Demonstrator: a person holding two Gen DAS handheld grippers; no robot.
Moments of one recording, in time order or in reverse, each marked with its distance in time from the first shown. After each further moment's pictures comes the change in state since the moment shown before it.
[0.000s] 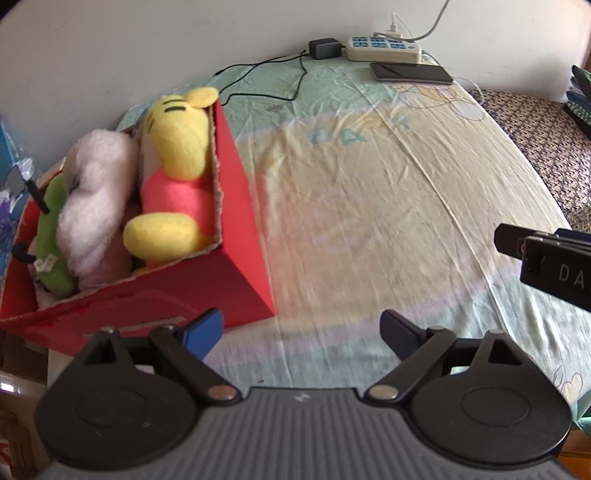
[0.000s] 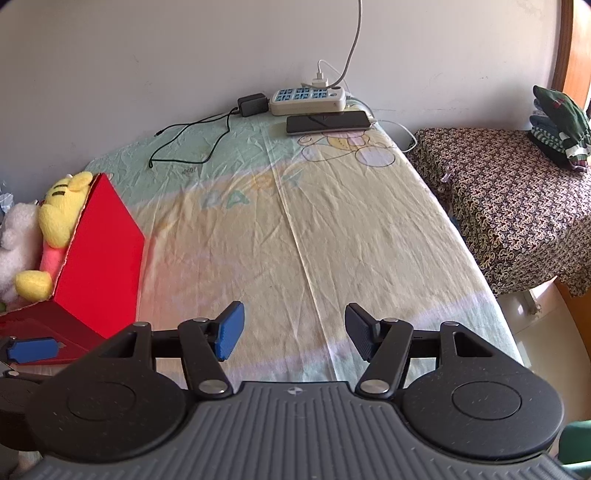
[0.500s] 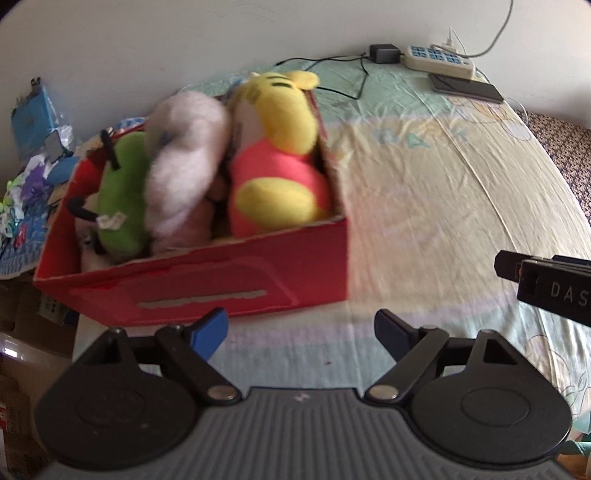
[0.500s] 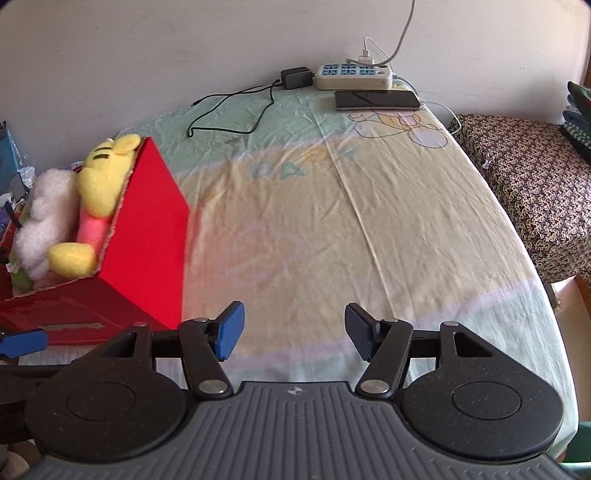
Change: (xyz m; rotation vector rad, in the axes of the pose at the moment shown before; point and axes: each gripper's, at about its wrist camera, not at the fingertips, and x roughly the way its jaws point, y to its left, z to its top) left arm -0.013 0.060 -0.015 -0.099 -0.005 0.069; right arm 0.001 0.062 -0.002 -0.045 0.065 0.065
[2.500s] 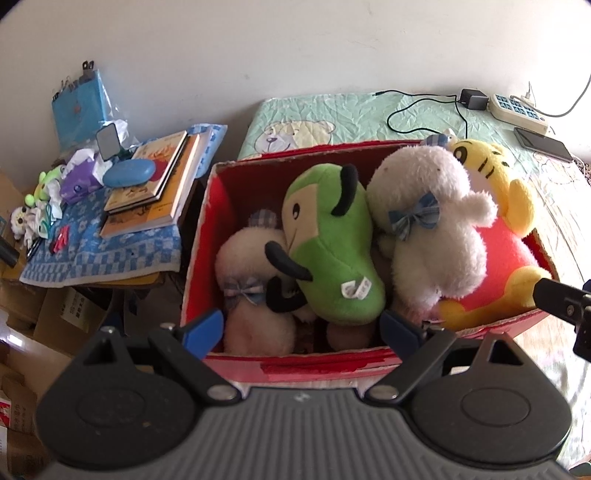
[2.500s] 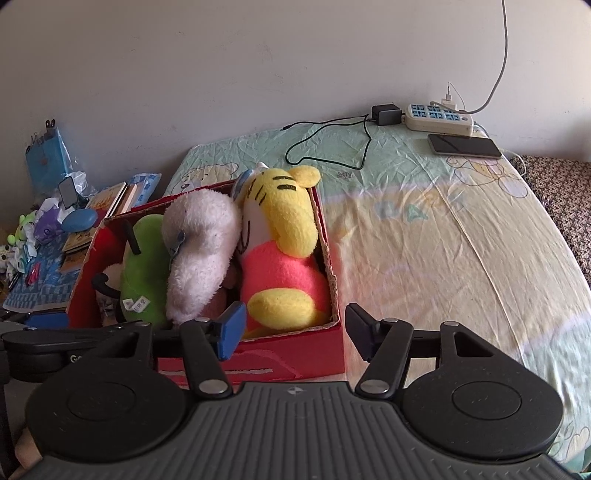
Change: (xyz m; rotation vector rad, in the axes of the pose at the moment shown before) left arm 0.009 0.172 0.032 -0.073 -0.053 0.040; right arm -0.017 0.142 0.015 -0.031 -0.069 0.076
